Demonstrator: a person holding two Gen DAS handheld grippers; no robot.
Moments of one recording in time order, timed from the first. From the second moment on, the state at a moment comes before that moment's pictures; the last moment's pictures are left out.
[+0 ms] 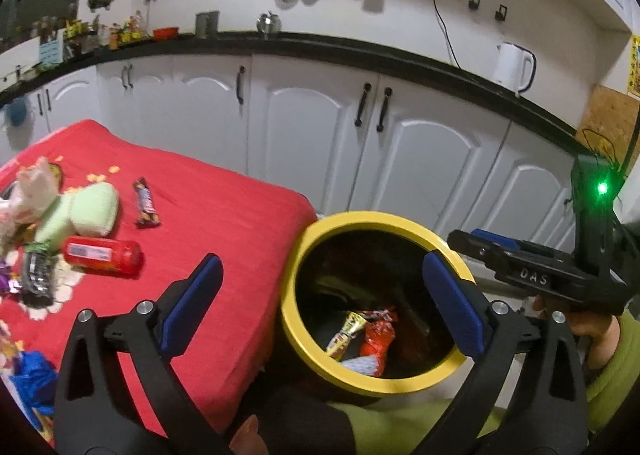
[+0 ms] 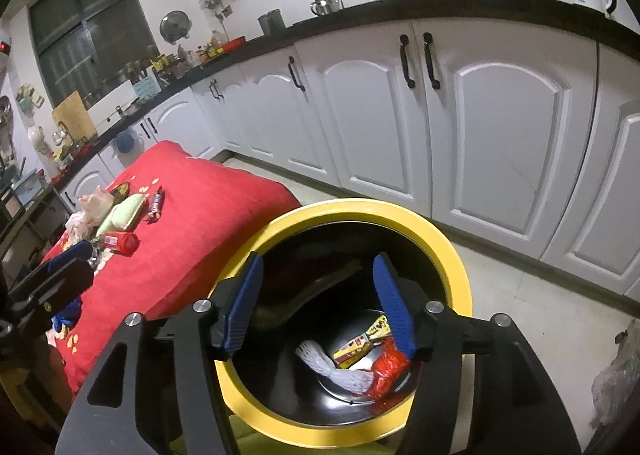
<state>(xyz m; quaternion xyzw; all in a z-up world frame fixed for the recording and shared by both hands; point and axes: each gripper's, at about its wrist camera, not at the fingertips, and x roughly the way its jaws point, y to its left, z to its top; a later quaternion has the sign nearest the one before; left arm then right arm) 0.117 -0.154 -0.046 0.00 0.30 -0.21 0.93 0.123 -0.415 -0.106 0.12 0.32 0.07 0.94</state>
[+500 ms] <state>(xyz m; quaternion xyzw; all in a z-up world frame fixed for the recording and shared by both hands) 0.107 -0.106 -0.015 -0.03 0.25 -0.16 0.95 0.112 -0.368 -0.072 0.09 0.29 0.13 0.94</state>
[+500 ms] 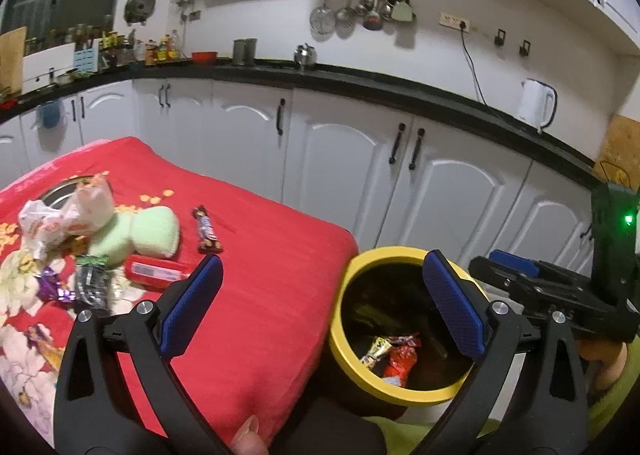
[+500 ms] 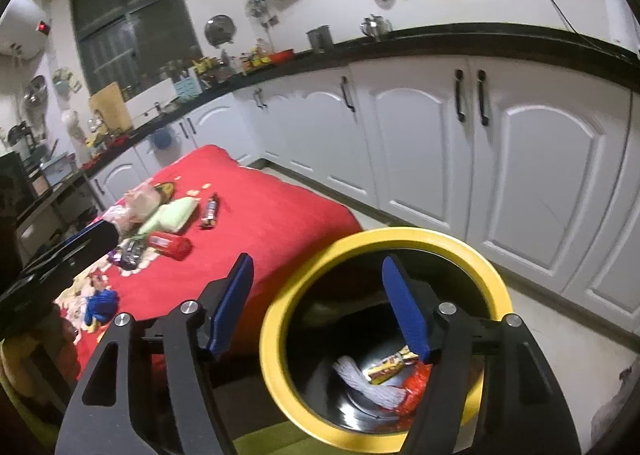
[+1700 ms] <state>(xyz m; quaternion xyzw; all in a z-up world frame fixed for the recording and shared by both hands) 0.121 0.048 0.004 -0.09 0.22 -0.01 0.97 0.145 -0.205 -0.071 -0.02 0.29 0.29 0.91</state>
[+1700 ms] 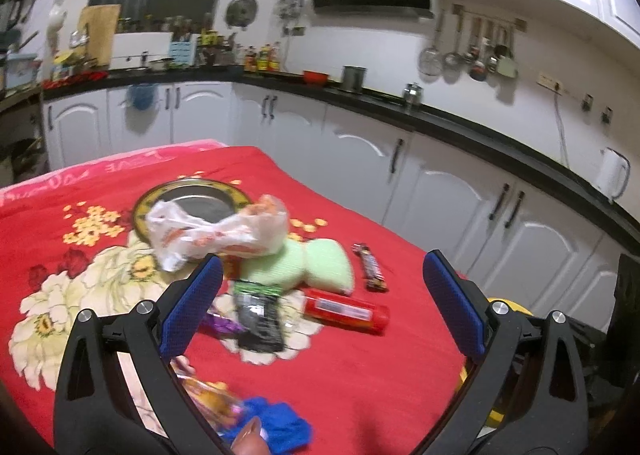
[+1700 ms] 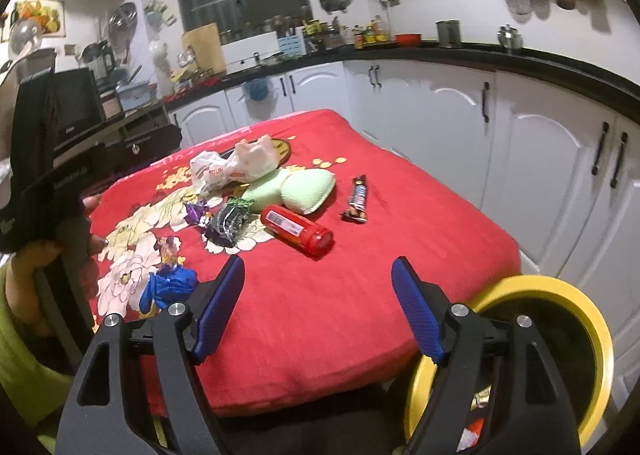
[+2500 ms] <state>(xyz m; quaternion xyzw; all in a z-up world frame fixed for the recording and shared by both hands) 0.188 0.186 -0.028 -0.20 0.31 0.09 0.93 0.250 -0.087 -0.120 -0.17 0.35 0.36 0.85</state>
